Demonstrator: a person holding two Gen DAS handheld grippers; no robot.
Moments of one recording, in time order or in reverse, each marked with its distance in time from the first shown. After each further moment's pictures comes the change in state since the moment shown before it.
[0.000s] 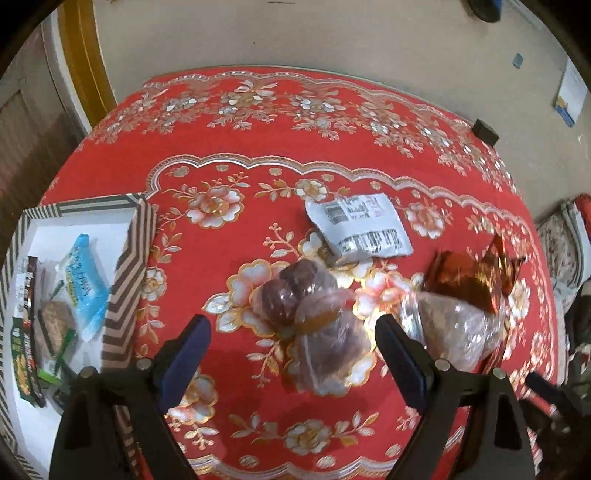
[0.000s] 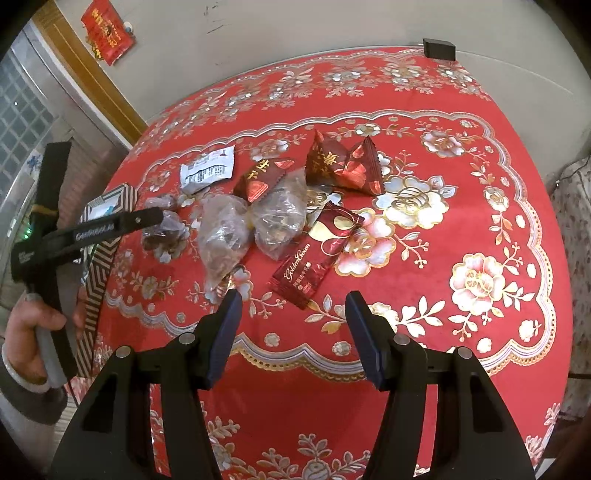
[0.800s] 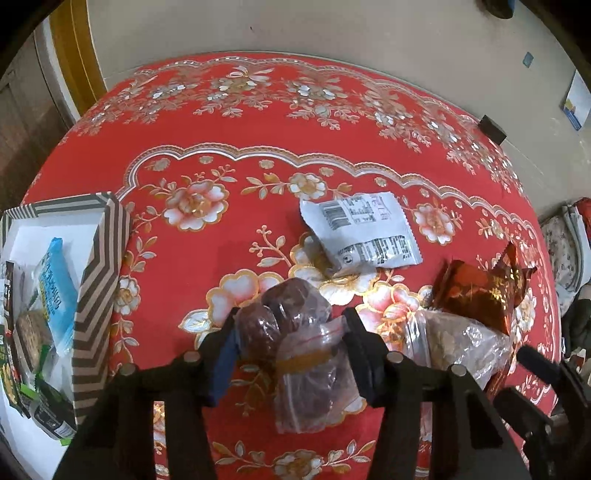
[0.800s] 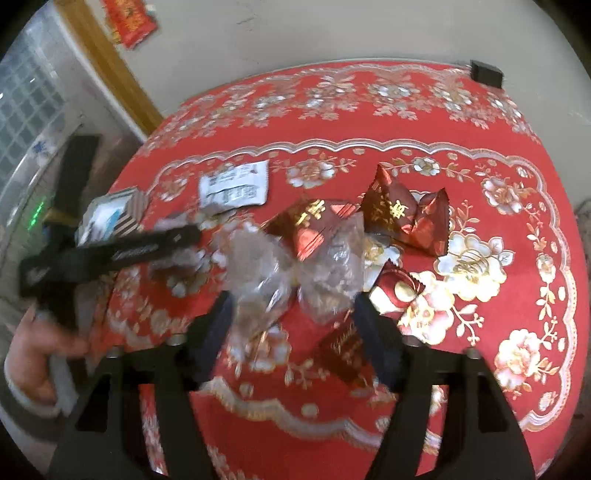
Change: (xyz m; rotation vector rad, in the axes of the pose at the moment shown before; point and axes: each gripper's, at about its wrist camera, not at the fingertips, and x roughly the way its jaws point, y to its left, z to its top) left arm 0.023 -0.003 0.009 0.000 0.042 -0.014; right arm 0.039 0.033 0.041 -0.076 0.000 0.013
